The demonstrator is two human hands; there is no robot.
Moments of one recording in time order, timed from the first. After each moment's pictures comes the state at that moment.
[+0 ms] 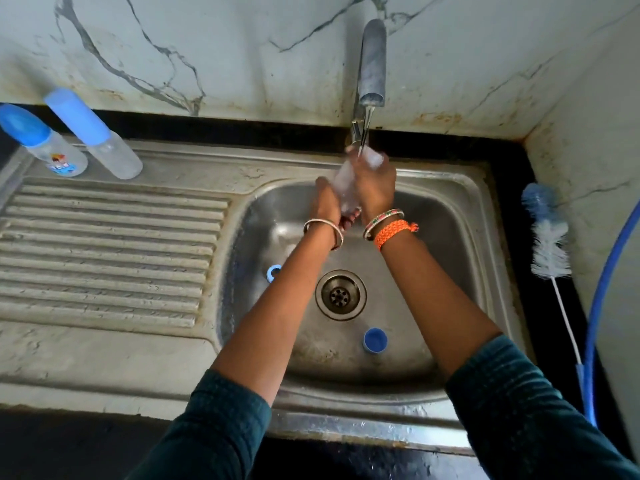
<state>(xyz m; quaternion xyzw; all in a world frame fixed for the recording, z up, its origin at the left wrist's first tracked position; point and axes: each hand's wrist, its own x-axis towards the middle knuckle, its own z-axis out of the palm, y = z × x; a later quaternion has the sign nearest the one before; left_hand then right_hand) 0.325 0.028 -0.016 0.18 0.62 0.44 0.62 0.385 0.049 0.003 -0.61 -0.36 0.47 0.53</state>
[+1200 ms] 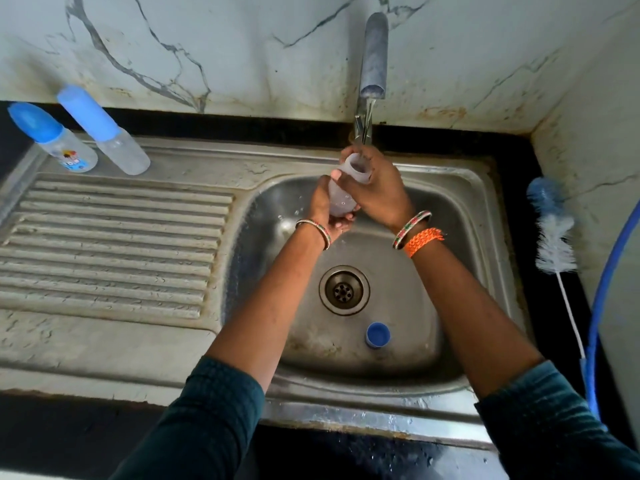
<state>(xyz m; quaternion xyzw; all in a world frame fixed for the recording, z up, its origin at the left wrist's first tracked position) 0.311 0.026 -0.032 0.13 0.49 0.47 0.72 0.409 0.024 0.013 -0.51 -0.67 0.38 0.39</state>
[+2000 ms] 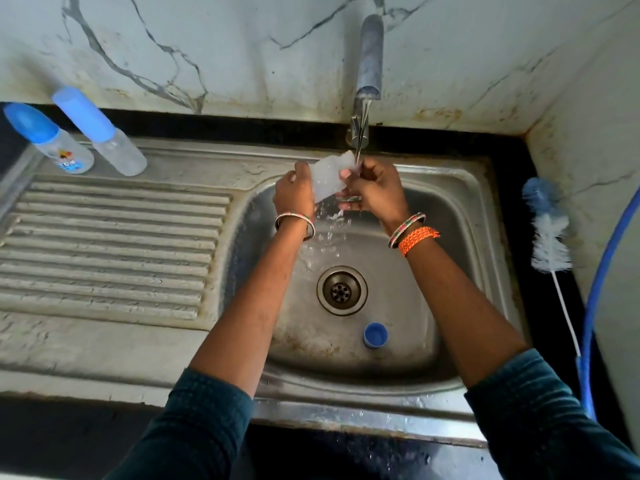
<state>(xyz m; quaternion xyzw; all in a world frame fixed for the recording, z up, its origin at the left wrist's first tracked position) 0.284 0.037 -0.026 0.29 0.71 0.49 0.42 0.411 0.026 0.004 -0.53 -0.51 0.54 0.41</state>
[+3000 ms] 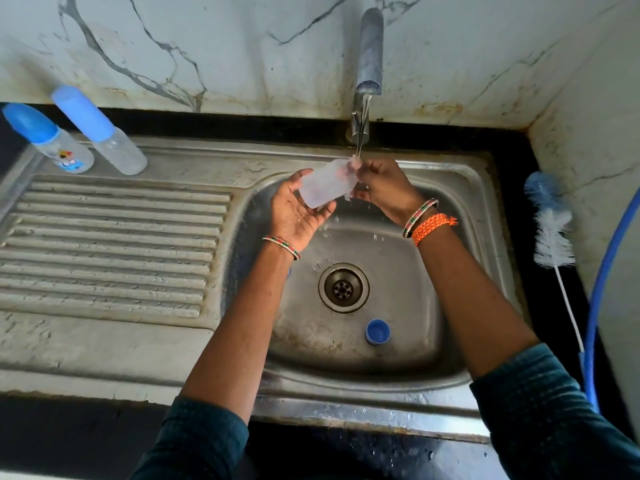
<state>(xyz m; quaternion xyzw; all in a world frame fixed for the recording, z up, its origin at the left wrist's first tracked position) 0.269 0.005 -0.035 0.09 0.37 0.59 0.71 0.420 0.033 0.011 -0.51 -0.53 0.58 0.35</state>
